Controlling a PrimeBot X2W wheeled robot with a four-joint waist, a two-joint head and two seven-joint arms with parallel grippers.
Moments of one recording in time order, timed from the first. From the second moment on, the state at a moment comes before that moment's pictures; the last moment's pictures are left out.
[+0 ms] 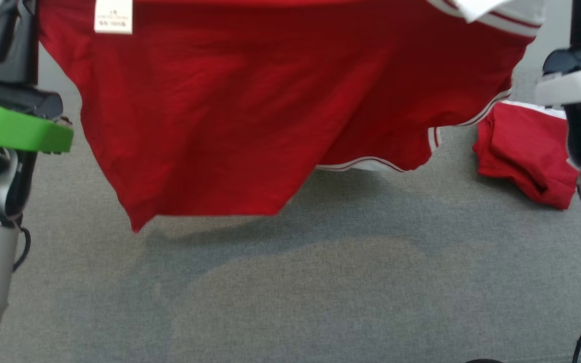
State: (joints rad) left arm -0.68 0.44 -0.23 0.20 -0.42 -0.13 -0.23; right arm -0.70 -0.29 0.04 0.24 0.32 0.13 -0.26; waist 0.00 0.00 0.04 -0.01
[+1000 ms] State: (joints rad) left arm -1.59 0.43 -0.40 0.69 -0.27 -0.13 -0.26; right arm -1.65 -0.37 0.08 0.56 0.12 0.13 -0.26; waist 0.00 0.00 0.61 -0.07
